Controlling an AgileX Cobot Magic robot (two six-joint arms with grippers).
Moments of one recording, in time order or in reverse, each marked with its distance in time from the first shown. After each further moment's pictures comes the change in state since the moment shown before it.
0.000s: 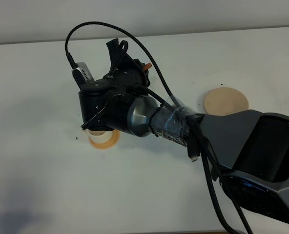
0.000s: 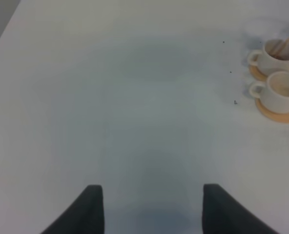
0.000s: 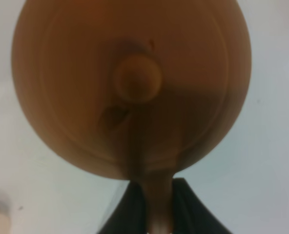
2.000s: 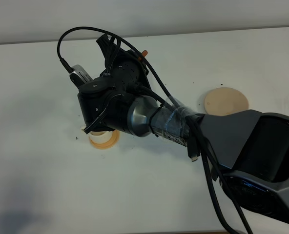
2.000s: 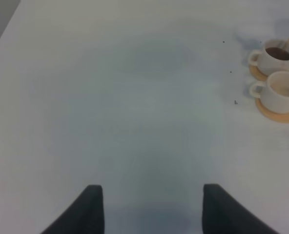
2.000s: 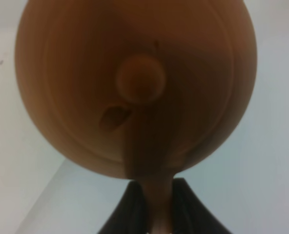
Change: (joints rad) left arm 0.000 0.000 0.000 0.000 0.000 0.001; right arm 0.000 0.000 0.000 -0.112 -0.023 -0.138
